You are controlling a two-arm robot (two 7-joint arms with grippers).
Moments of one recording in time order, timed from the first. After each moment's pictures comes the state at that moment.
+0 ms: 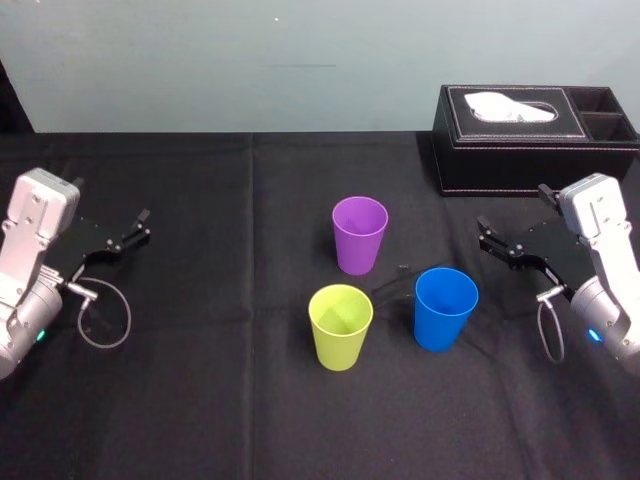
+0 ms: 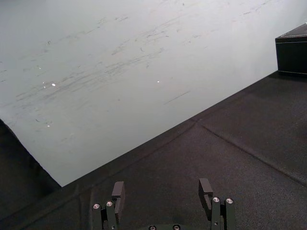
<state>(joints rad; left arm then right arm) -0.20 0.60 0.45 -1.41 -0.25 -0.12 0.03 0.20 0.60 -0.45 -1.41 0.25 -0.12 -0.03</state>
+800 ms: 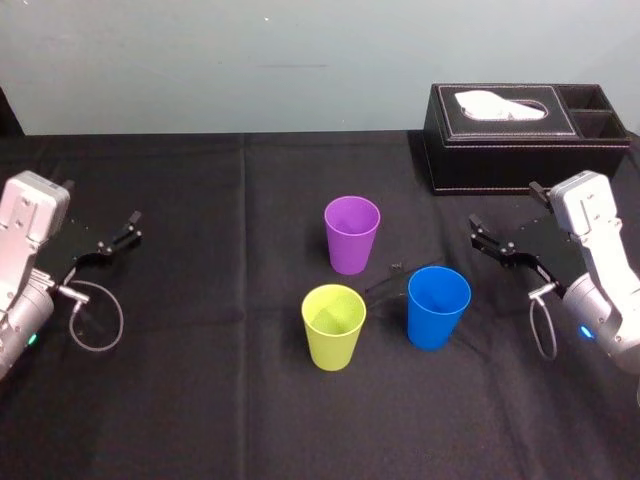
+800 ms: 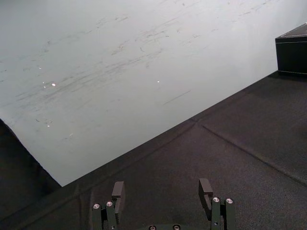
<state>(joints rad) -0.20 0.60 0.45 -1.41 -0.25 -0.12 0.03 0.20 0.60 -0.45 -1.41 0.25 -0.12 -0.03</state>
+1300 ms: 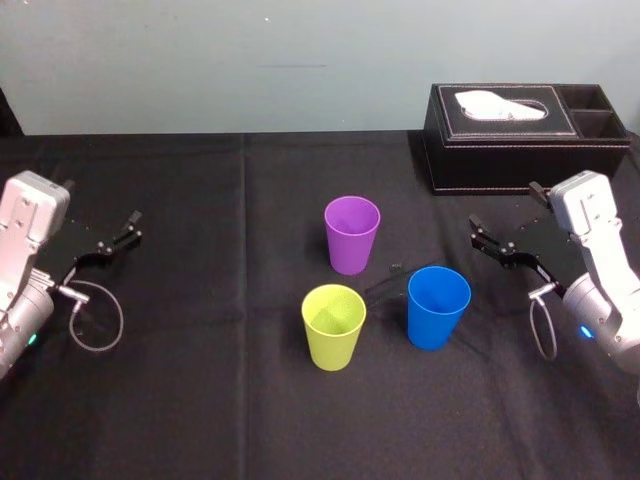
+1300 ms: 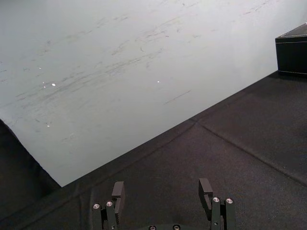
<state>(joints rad) -0.20 0.60 0.45 -1.41 -0.25 -0.12 0.03 0.20 0.60 -0.45 -1.41 0.25 -0.12 -0.03</state>
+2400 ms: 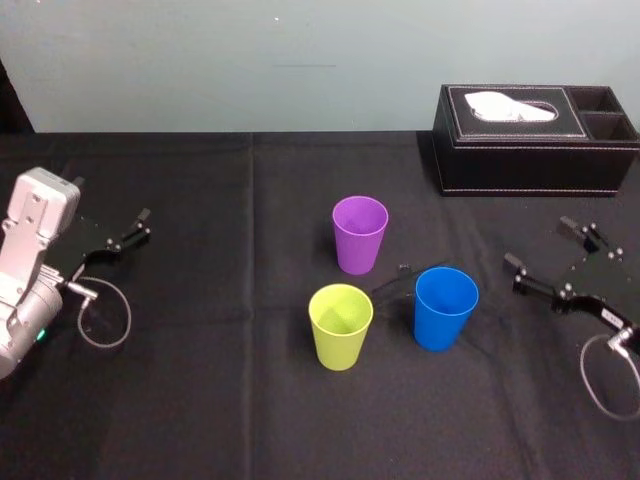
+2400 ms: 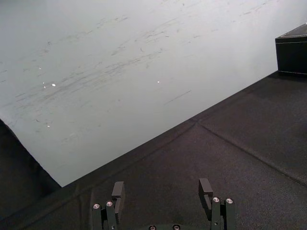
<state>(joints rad) -0.20 0.60 0.45 -1.41 -0.25 -0.12 0.03 -0.07 0.77 -0.24 -1.63 0.54 -0.16 0.31</state>
